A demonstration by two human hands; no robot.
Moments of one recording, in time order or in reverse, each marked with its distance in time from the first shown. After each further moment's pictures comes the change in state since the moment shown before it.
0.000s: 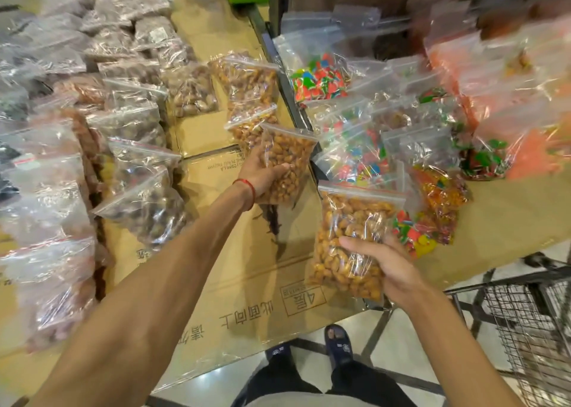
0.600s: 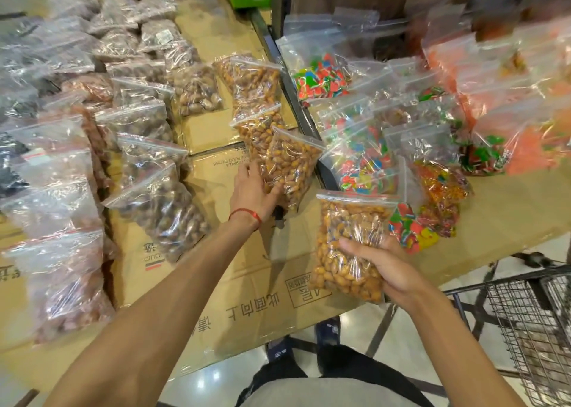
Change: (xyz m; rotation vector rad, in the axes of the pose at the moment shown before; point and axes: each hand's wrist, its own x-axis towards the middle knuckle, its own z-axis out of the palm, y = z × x) left_hand -0.041 -0.043 -0.006 0.591 0.176 0.197; right_hand -0.019 0.011 0.013 -0.075 -0.066 -0.093
